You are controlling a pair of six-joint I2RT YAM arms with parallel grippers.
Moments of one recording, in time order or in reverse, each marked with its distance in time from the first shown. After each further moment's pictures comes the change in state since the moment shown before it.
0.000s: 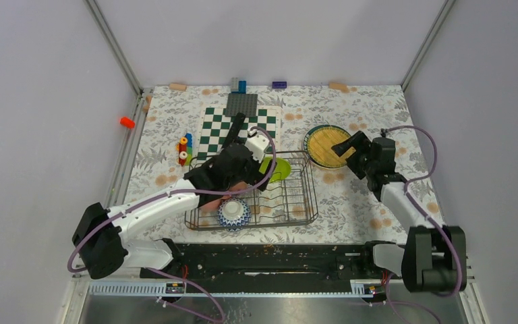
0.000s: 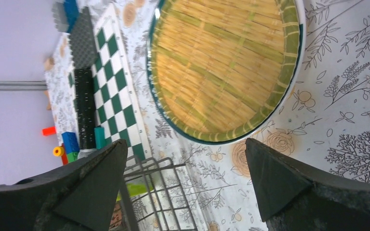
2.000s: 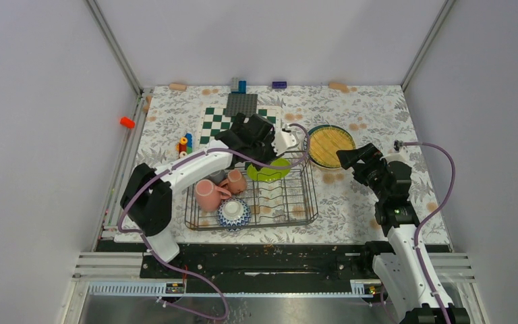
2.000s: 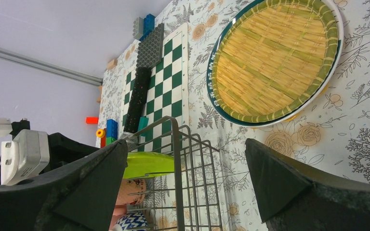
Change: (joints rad) left arm 0.140 0.459 0.457 -0.365 0.365 0.545; right arm 0.000 -0.575 -0.172 -0.058 -0.041 -0.015
